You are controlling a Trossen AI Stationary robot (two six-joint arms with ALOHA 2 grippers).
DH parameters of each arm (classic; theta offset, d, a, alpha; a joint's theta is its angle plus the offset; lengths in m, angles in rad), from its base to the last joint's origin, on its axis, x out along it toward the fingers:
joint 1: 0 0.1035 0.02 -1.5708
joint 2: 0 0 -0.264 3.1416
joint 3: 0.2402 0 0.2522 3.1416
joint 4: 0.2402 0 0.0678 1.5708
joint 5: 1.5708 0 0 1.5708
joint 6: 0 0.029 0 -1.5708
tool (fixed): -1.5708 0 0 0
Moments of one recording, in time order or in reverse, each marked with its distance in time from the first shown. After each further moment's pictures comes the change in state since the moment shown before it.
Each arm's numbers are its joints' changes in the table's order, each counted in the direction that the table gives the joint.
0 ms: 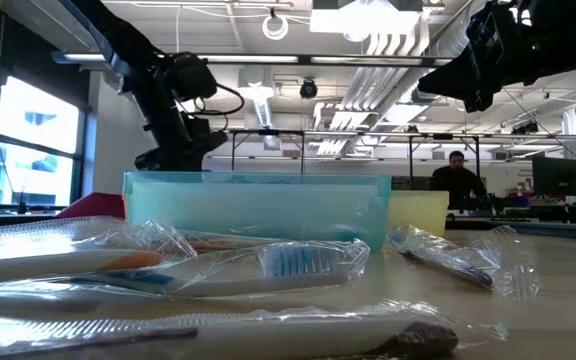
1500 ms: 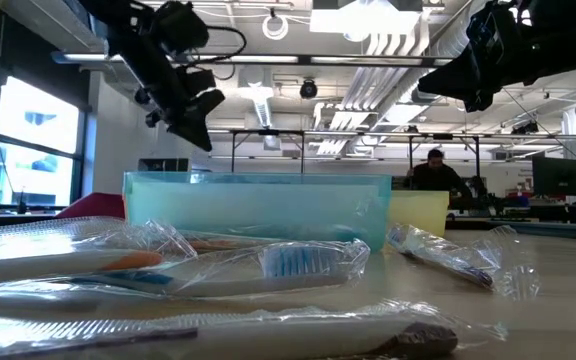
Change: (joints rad) left arm -0.142 -0.197 0.001 -0.011 0.158 0.246; right arm 0.000 0.000 0.000 0.001 0.000 -0.008
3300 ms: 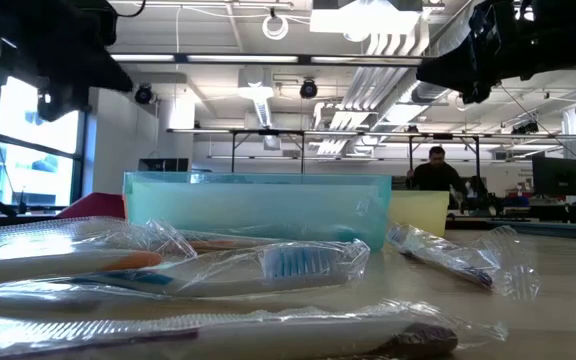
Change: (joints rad) left arm -0.893 -0.516 -0.364 -0.044 0.107 -0.786; right arm 0.000 0.000 0.000 -0.069 0.000 -0.031
